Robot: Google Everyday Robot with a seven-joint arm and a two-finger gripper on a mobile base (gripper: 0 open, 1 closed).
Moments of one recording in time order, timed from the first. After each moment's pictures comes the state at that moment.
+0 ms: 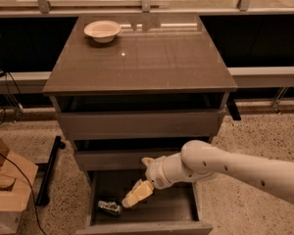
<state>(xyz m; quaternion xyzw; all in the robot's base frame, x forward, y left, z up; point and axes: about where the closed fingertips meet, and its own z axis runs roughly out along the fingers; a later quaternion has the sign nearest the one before) 0.476 0.036 0.545 -0.48 0.76 0.35 0.27</state>
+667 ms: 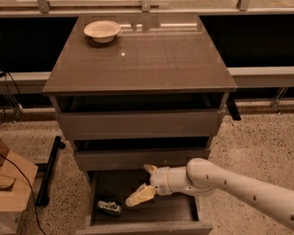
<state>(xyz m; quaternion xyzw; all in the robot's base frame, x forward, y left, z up) 0.505 0.029 0.468 -0.41 0.75 0.41 0.33</state>
